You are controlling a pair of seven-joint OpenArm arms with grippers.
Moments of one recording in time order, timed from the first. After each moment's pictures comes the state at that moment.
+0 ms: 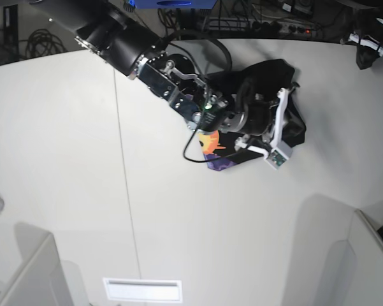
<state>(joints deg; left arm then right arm) 43.9 -11.1 -51.8 110.5 -45.5 -26.3 46.7 14.5 -3.3 -49.6 91.9 35.9 -0.5 -46.4</state>
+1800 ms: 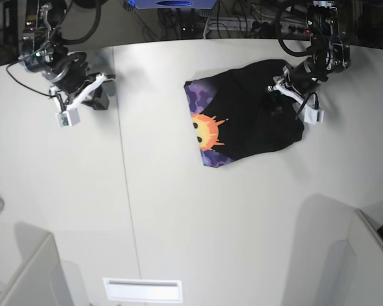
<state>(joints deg) 19.9 -16.3 -12.1 88.2 -52.5 -19.1 44.9 -24.6 14.2 11.5 107.7 35.2 16.2 -49.4</state>
